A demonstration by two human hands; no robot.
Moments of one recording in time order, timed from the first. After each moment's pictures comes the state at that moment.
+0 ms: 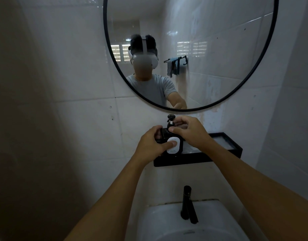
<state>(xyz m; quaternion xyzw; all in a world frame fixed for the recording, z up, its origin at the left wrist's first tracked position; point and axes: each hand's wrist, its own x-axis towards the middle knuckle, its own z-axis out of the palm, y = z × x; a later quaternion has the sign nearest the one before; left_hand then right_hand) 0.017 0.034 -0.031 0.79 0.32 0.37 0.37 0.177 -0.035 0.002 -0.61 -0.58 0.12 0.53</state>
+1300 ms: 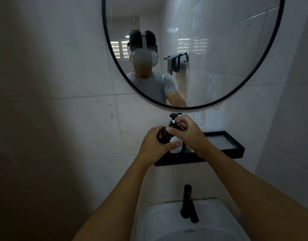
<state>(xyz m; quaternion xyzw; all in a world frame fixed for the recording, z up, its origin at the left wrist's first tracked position) 0.024 0.033 -0.042 0.79 0.29 0.40 0.37 0.172 -0.027 -0.019 -0.55 -0.54 0.22 0.60</state>
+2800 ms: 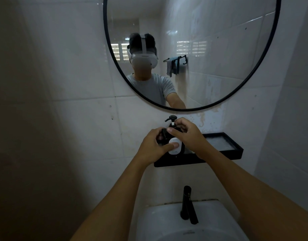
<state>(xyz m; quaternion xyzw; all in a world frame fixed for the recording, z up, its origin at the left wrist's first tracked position) 0.020 0.039 -0.039 0.80 0.27 0.37 0.38 0.174 -0.025 -0.020 -0.55 -0.56 0.20 0.59</state>
